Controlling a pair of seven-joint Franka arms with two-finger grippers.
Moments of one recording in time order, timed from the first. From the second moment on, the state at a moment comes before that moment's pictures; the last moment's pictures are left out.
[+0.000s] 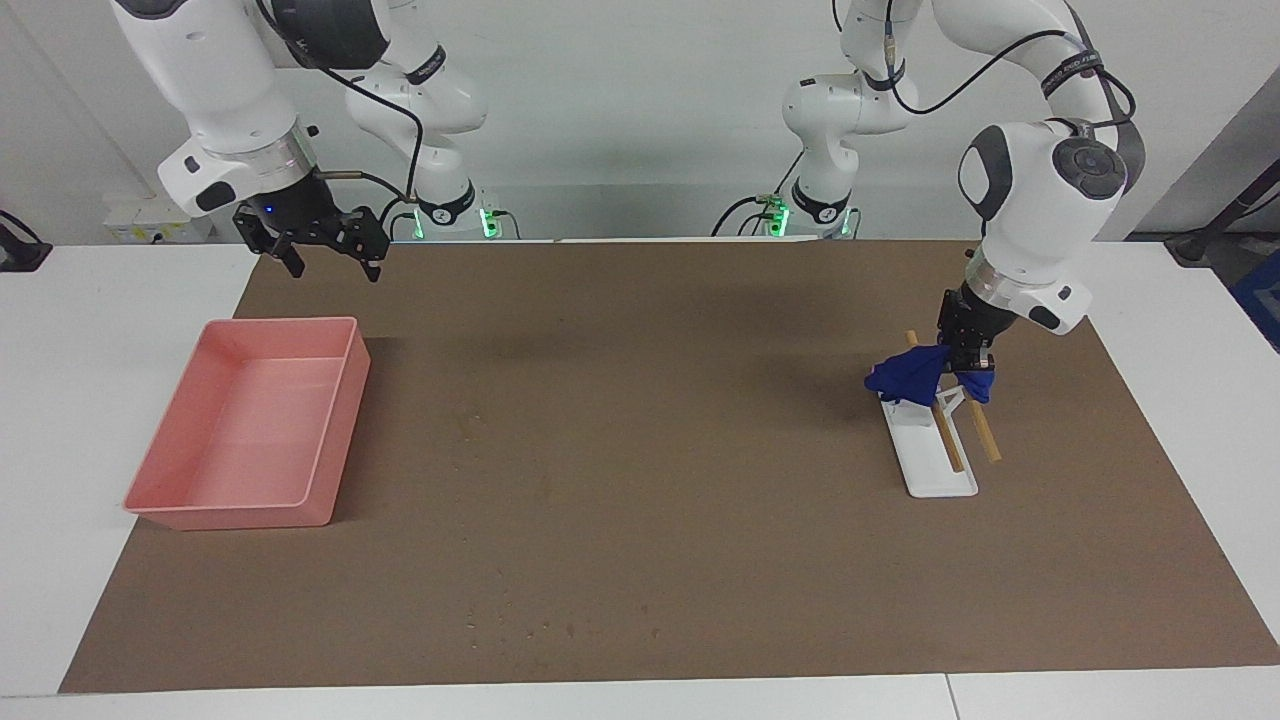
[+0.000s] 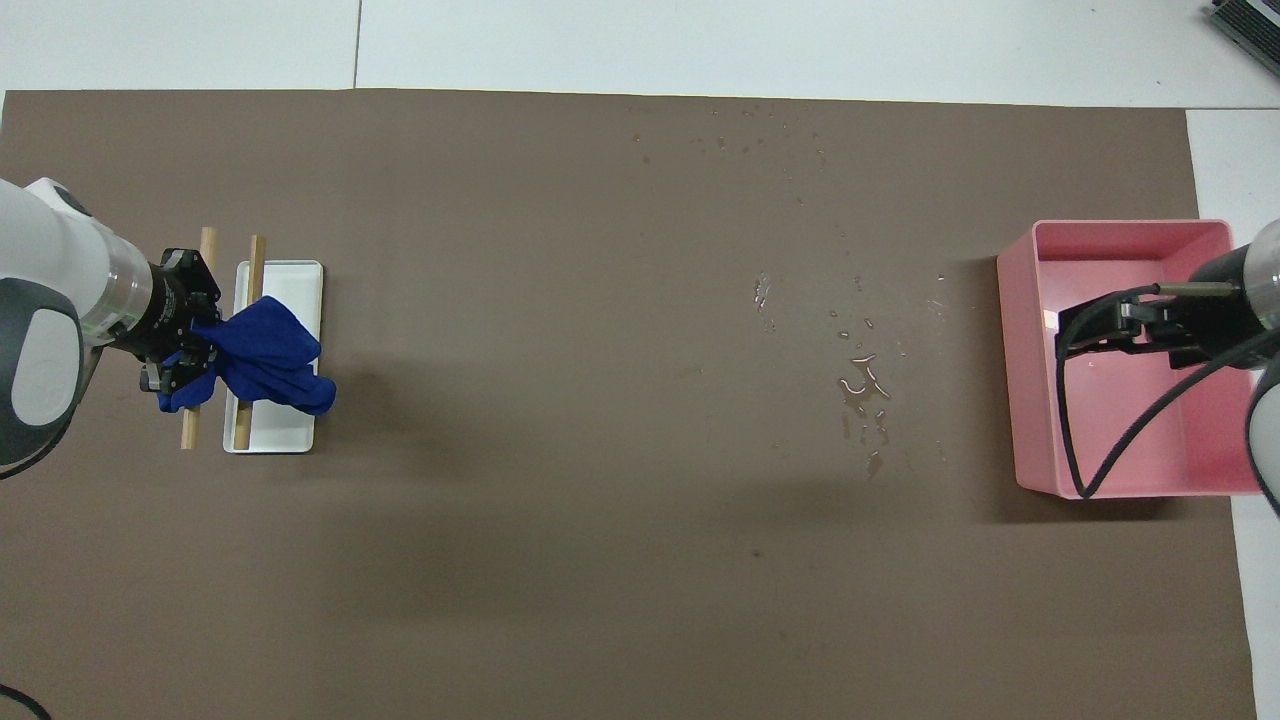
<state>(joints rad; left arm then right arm) -0.05 0.06 -0.03 -1.87 0.02 1.91 -1.52 0.00 -0.02 0.04 -1.62 0.00 1.55 0.16</state>
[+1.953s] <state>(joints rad) -0.58 0.09 -0.06 -1.60 -0.15 2.11 -2.33 0.30 0.11 0.06 -1.62 0.57 2.00 1.50</state>
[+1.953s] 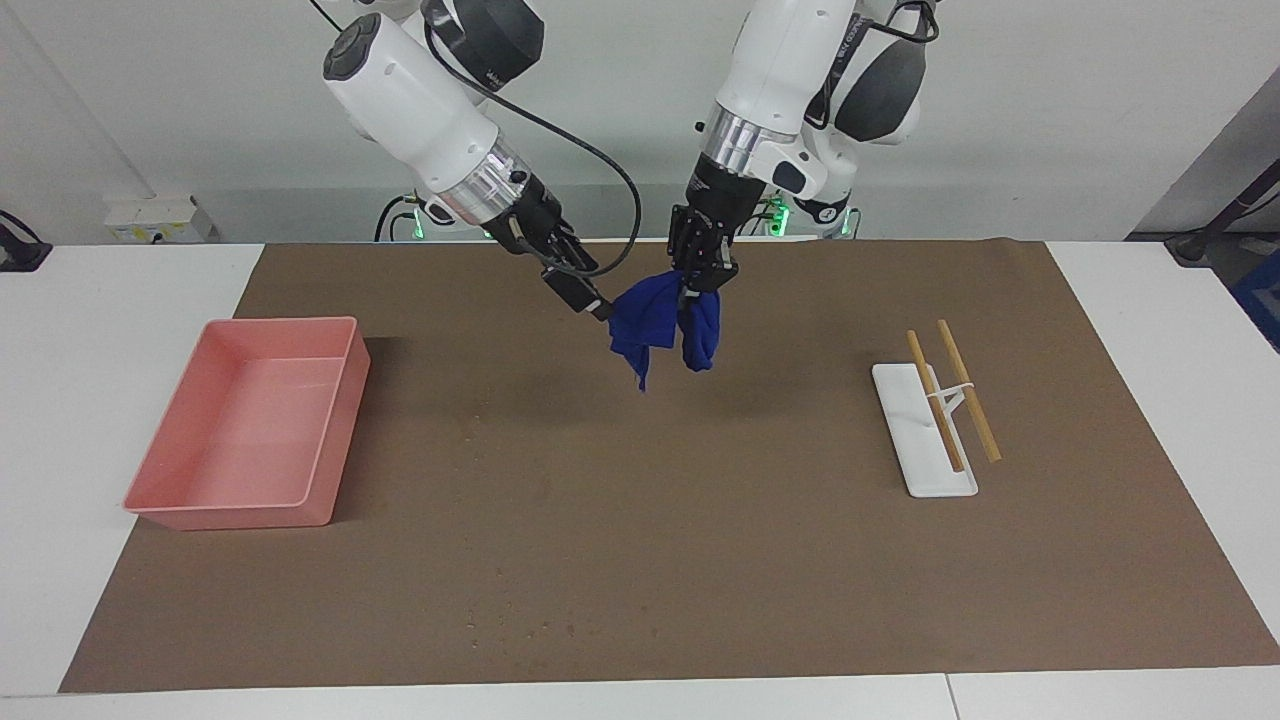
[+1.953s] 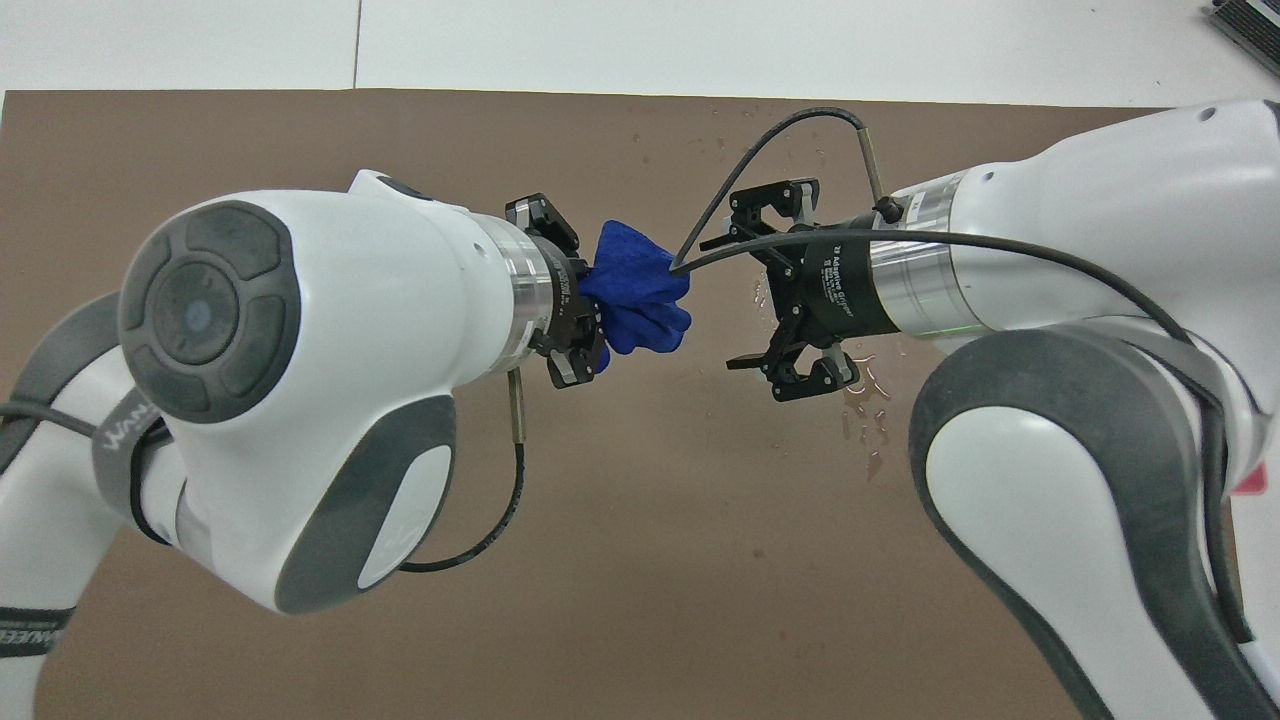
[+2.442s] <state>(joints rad) -0.66 0.09 -0.06 -1.60 -0.10 2.23 -2.45 0.34 0.12 0.07 -1.62 0.57 2.02 1.51</state>
